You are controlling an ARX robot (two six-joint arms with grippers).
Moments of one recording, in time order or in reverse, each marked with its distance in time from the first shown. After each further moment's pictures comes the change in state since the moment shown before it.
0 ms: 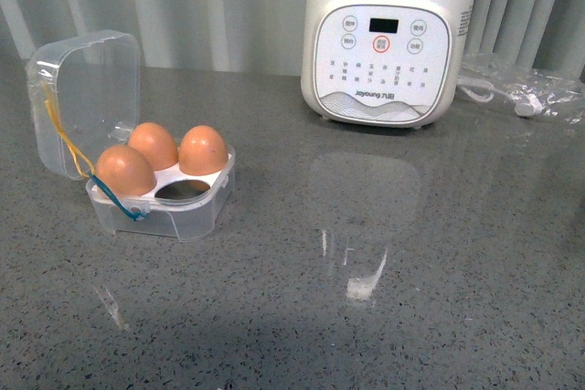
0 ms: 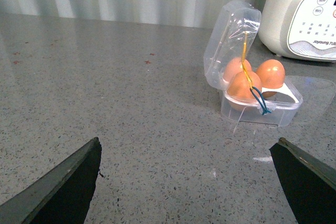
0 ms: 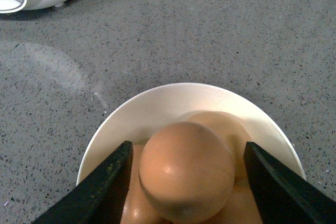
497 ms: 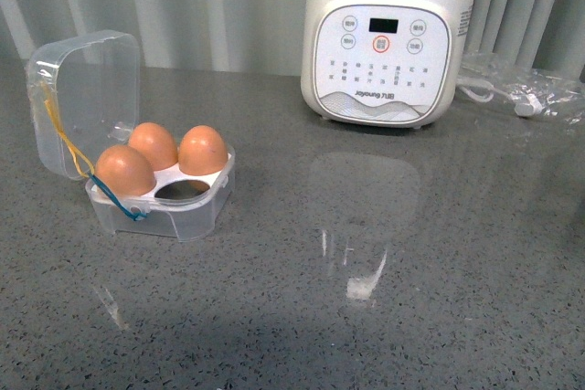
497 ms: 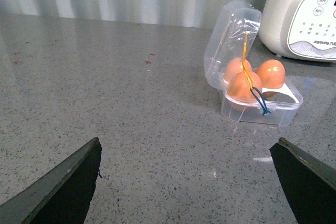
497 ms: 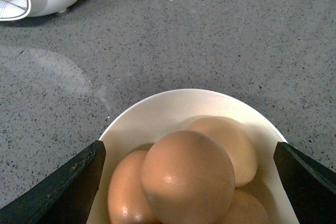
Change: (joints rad) left arm 0.000 0.000 0.000 0.000 0.000 0.000; right arm -0.002 0.004 0.015 -0.011 -0.011 0.018
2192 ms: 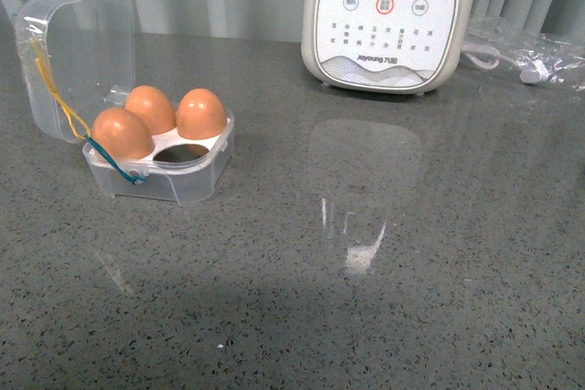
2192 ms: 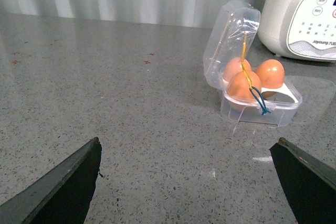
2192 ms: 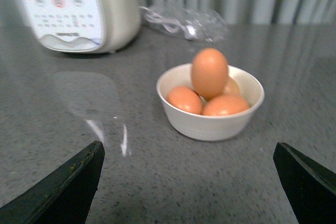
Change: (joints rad) left arm 0.000 0.000 0.000 0.000 0.000 0.000; right arm 0.270 -1.262 -0.576 -0.308 0.344 0.073
